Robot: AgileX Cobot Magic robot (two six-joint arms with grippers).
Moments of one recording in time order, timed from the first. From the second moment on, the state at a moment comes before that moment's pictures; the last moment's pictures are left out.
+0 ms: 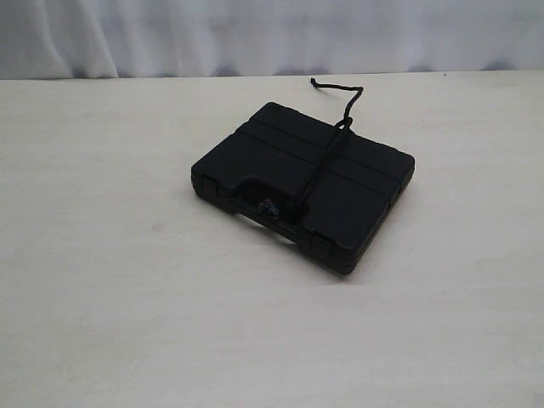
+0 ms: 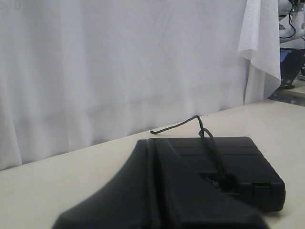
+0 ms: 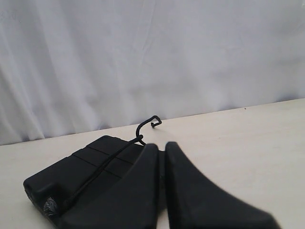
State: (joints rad) left arm -0.40 0.00 0.00 -1.74 0.09 1.70; right arm -0.09 0.00 0.00 1.22 0.24 -1.02
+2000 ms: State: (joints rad) left arm -0.21 0.00 0.00 0.04 0.31 -0.01; right arm -0.09 0.00 0.00 1.22 0.24 -1.02
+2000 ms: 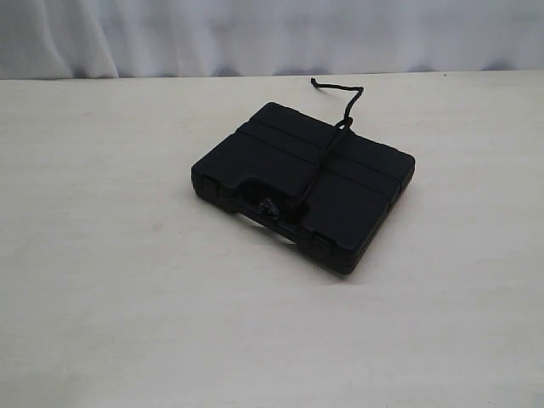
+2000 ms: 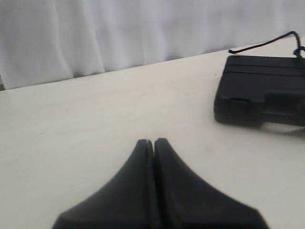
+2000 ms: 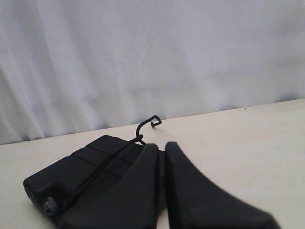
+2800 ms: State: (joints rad) left arm 0.05 0.00 0.00 0.09 0.33 0.00; right arm -0.09 0.00 0.00 1.22 0.24 -1.02
